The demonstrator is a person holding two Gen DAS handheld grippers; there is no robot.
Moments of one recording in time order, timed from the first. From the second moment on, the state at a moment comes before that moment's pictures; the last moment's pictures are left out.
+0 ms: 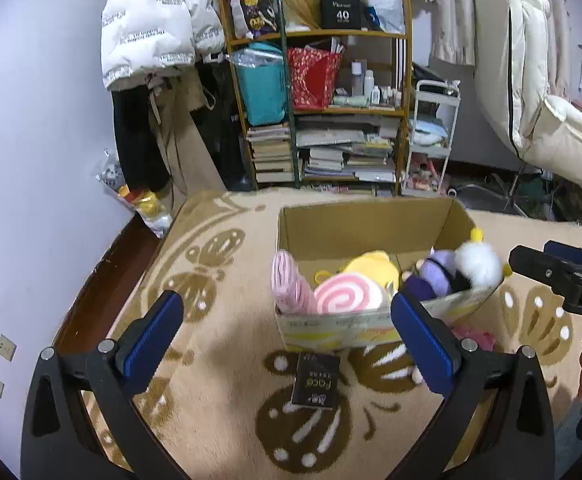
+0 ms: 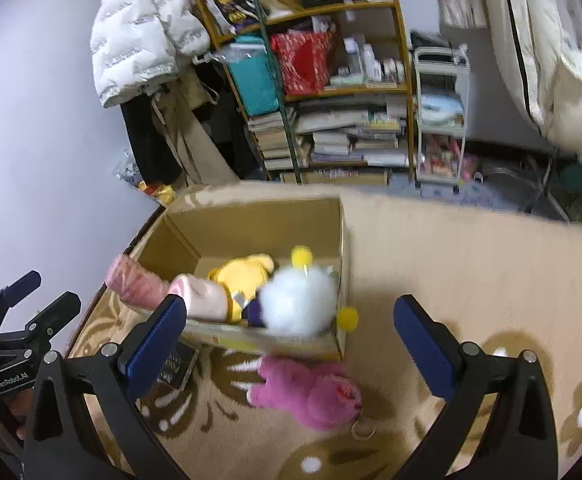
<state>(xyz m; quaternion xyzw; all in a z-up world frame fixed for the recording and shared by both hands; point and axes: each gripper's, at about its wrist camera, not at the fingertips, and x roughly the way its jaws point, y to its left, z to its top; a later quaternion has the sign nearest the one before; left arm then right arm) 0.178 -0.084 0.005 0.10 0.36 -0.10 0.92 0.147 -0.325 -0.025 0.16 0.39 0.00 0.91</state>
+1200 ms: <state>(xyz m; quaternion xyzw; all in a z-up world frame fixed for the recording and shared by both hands) 0.209 -0.082 -0.137 0.13 0.52 -0.09 0.84 0.167 -0.304 -0.160 0.13 0.52 -0.02 0.84</state>
